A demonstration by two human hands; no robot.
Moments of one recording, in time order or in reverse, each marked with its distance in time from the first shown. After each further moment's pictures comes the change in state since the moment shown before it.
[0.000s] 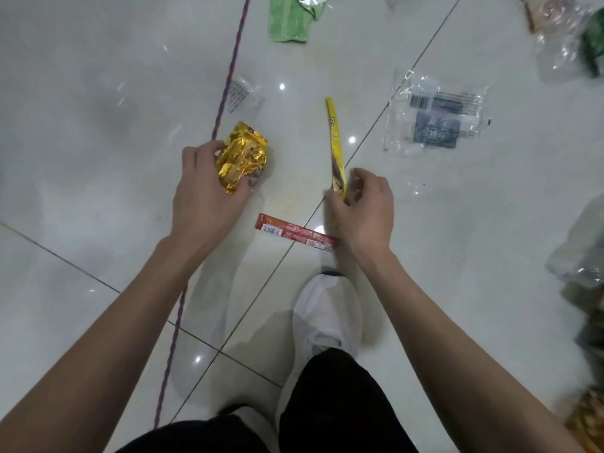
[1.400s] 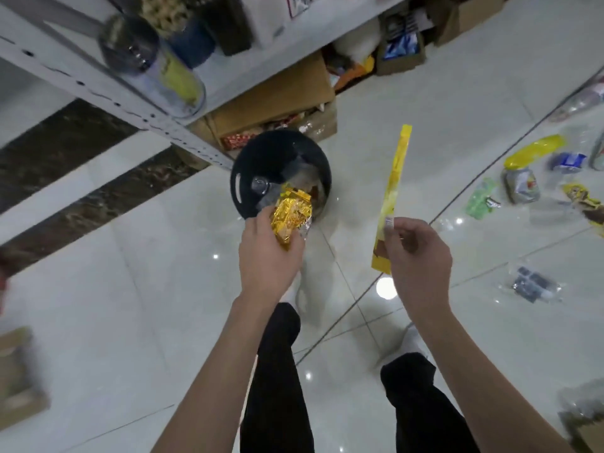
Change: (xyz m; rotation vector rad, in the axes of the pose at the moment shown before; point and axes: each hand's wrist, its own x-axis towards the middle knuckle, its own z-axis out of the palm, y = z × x) left_hand -0.180 0.048 -0.546 -0.142 0.359 -0.540; right_hand -0.268 -0.521 -0.173 0.356 -0.394 -0.147
